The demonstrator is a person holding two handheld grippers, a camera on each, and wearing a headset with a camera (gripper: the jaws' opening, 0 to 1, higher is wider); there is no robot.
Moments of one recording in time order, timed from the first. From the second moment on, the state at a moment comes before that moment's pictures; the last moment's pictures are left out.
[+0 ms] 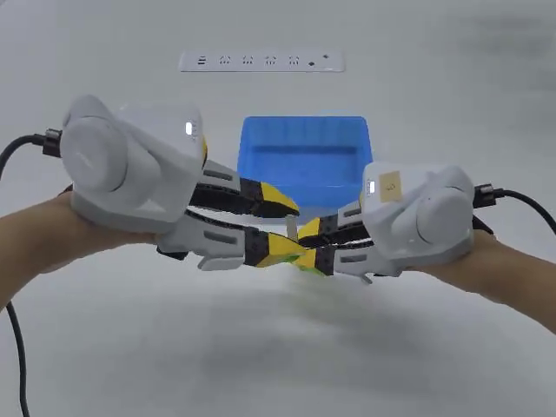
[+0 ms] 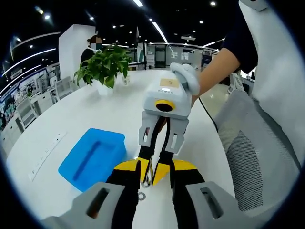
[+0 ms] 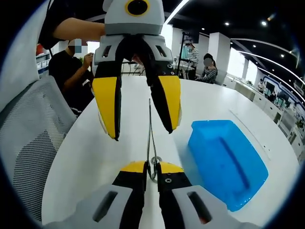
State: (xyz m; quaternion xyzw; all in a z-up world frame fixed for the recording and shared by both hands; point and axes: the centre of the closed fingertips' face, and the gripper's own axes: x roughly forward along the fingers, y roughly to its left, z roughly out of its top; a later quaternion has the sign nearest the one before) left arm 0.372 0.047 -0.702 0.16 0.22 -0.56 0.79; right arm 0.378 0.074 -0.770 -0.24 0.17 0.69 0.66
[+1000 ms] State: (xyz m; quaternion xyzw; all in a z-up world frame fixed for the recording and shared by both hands) left arm 0.332 0.096 -0.692 0.03 0.20 -0.46 0.86; right arm 0.456 0.071 -0.636 -0.23 0.07 0.66 0.72
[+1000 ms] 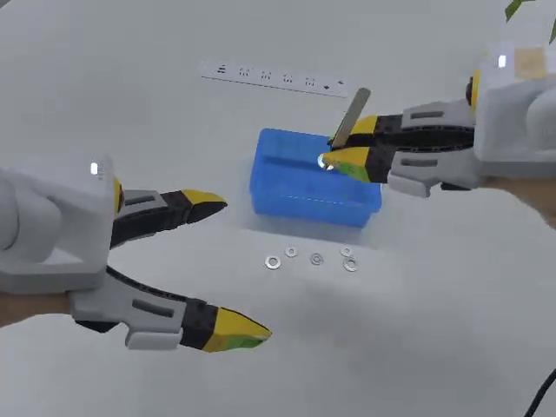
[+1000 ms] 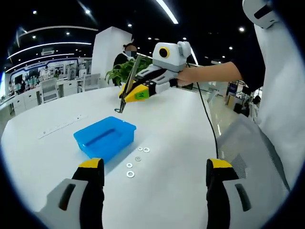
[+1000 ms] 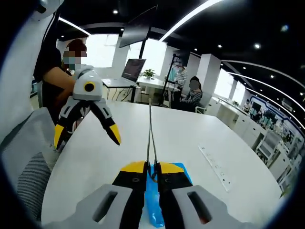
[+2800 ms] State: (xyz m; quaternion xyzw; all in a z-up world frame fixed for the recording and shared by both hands) left arm 0.430 0.116 -0.651 0.01 0.13 -0.36 0.92; right arm 0.493 0.096 -0.734 -0.23 0.14 0.64 0.72
